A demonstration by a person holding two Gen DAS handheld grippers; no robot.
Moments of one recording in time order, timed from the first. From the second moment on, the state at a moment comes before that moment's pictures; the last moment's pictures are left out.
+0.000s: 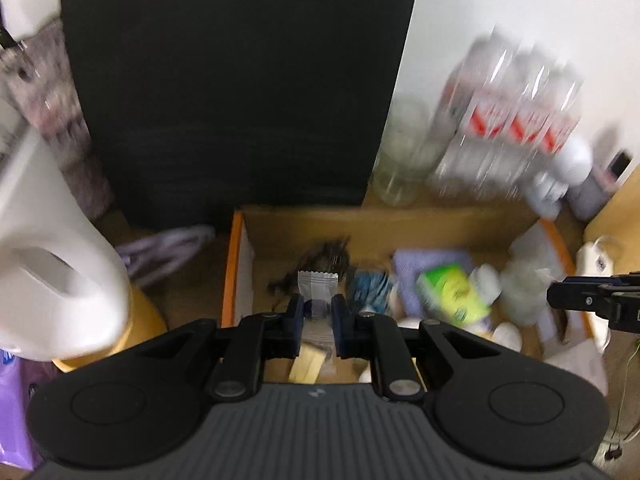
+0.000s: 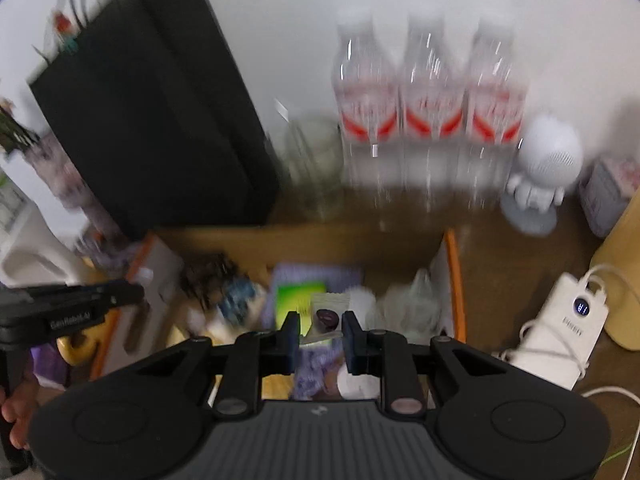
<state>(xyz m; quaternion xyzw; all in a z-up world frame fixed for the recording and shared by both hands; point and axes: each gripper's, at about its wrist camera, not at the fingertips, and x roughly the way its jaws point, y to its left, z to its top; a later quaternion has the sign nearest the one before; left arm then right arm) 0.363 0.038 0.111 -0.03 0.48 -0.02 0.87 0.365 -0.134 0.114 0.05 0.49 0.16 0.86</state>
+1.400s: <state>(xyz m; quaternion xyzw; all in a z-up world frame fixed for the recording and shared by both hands) 0.296 -0.001 0.198 0.01 0.49 -0.01 0.87 0.317 -0.131 0.189 -0.01 0.52 0.12 0.85</state>
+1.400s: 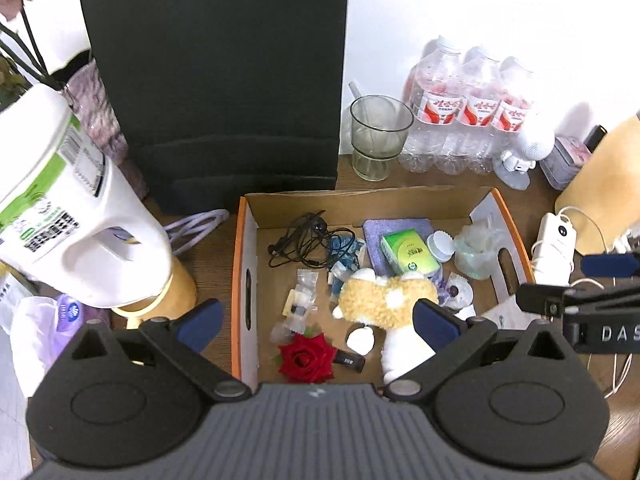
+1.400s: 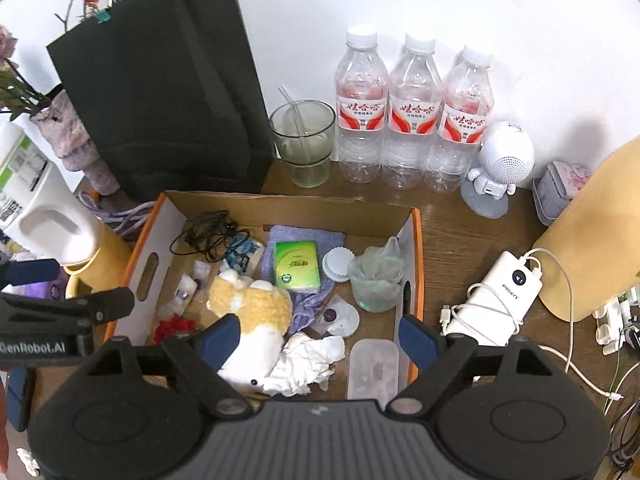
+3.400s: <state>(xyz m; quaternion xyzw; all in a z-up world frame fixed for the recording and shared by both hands) 0.005 -0.011 0.010 0.01 0.32 -0.01 0.95 0.009 -0.140 0.004 -0.02 0.32 0.10 0.94</state>
